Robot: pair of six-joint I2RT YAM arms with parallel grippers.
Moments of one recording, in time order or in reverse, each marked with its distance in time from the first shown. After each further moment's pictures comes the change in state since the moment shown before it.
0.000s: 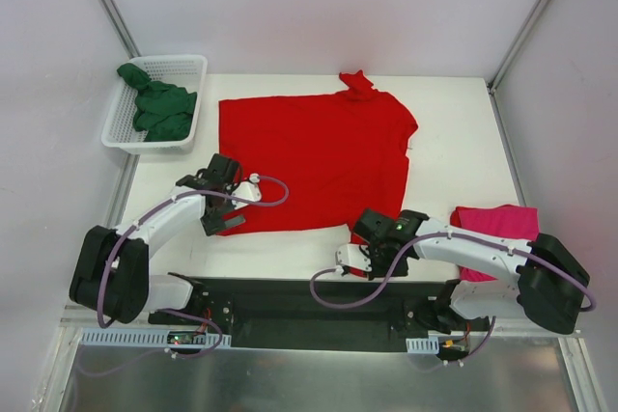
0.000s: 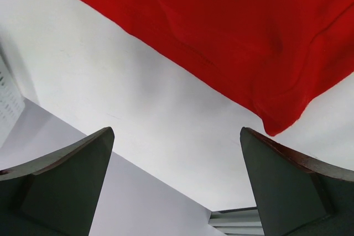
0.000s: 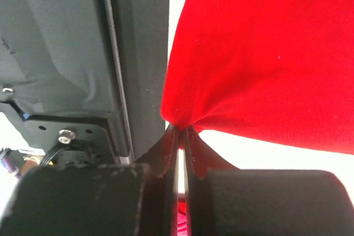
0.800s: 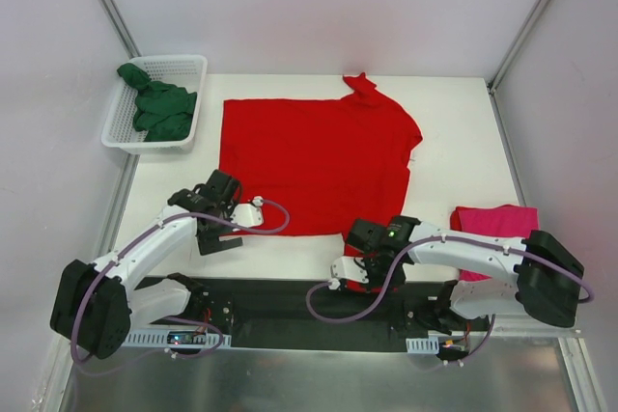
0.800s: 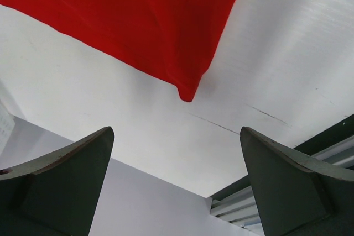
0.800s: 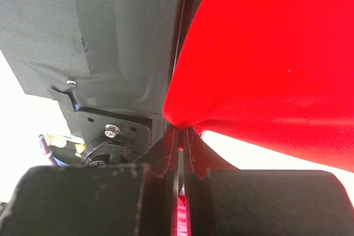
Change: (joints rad) left arm -0.100 -0.215 -0.037 -0.223 0.093 0.027; right arm 0.106 0.021 0.025 -0.072 -0.097 0.039
